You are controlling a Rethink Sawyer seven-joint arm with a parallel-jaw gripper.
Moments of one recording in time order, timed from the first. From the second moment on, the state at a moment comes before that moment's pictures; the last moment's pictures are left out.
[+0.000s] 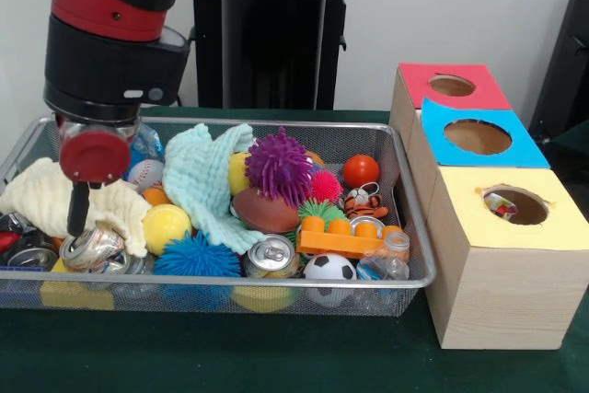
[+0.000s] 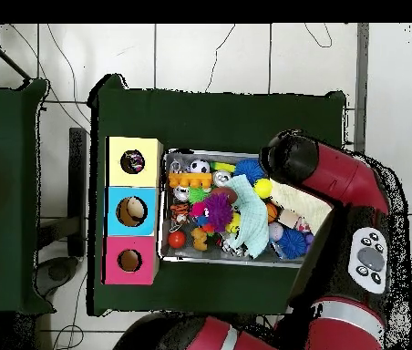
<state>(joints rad) -0.29 -0.39 -0.29 1.21 0.10 0.53 2.55</state>
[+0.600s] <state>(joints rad) -0.30 -0.31 -0.29 1.21 0.10 0.51 2.55</state>
